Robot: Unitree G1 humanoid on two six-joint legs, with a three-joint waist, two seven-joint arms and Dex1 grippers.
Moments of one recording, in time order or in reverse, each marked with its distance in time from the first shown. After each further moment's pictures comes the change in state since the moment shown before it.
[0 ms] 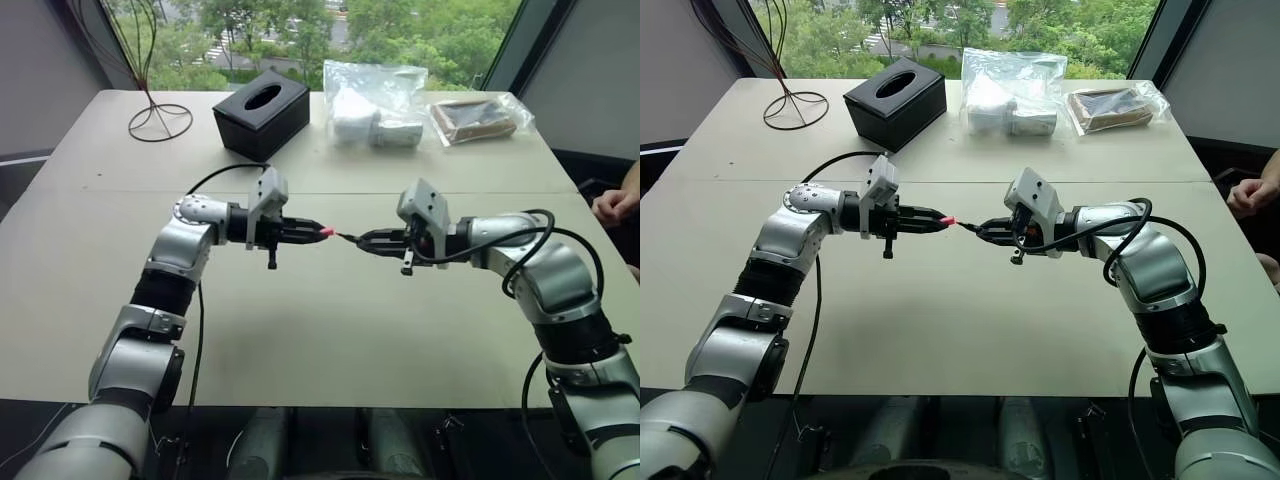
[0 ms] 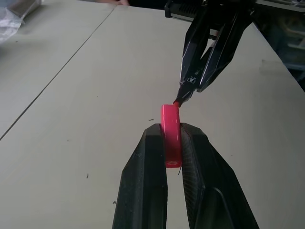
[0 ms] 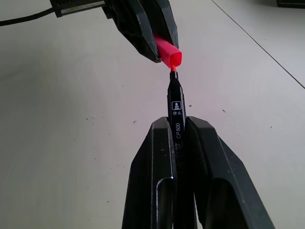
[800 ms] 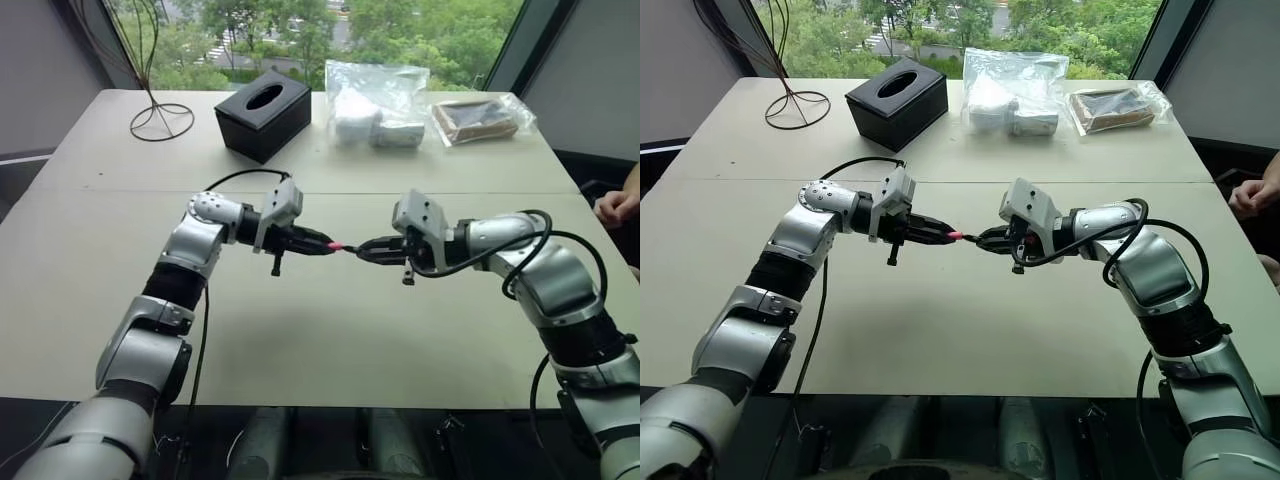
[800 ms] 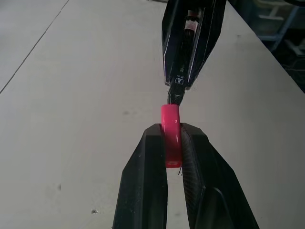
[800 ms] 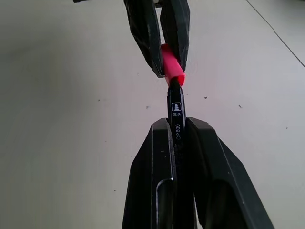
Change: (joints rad) left arm -0.078 -0.012 -0.083 0.122 0.071 -0.146 -0.137; right arm 0.000 -0.064 0.069 -0.032 -0.044 -0.068 0.069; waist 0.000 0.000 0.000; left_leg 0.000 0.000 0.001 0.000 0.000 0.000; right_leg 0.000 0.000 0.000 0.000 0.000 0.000
